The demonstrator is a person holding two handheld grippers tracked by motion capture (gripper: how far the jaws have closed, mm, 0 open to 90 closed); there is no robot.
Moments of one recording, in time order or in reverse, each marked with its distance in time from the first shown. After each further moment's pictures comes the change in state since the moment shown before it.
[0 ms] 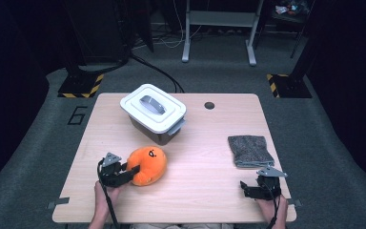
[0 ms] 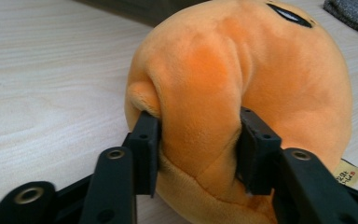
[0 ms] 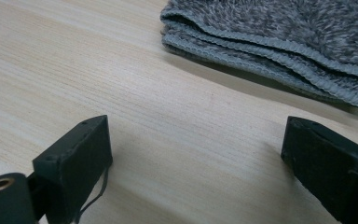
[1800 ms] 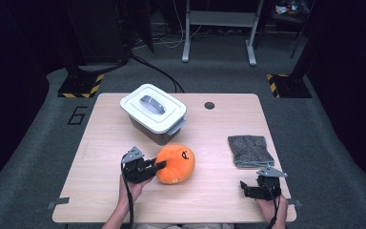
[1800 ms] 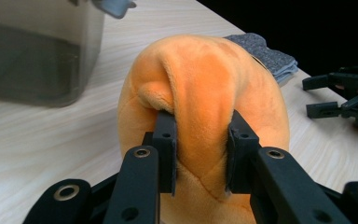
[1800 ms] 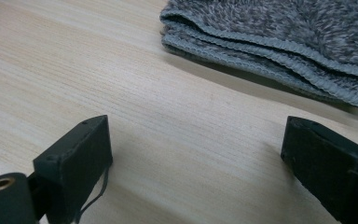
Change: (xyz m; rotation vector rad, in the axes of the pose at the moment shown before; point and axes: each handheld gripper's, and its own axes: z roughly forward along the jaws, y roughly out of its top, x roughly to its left) left arm -0.062 0.032 0.029 -0.094 -0.299 0.073; right arm 0.000 0.000 0.000 -0.001 -0.001 0.001
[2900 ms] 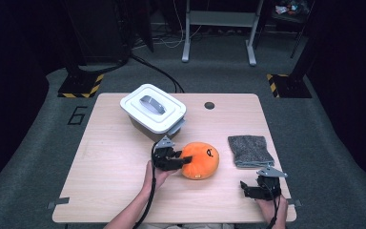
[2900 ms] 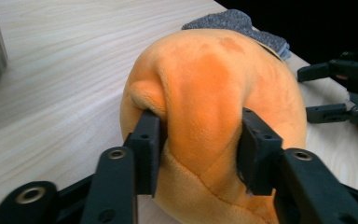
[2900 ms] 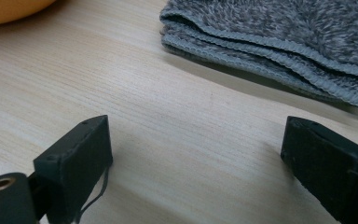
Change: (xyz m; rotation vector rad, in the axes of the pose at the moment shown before) left arm -0.016 0.026 0.085 0.121 -0.091 0.049; right arm 0.000 0.000 0.000 0.001 0.000 -0.001
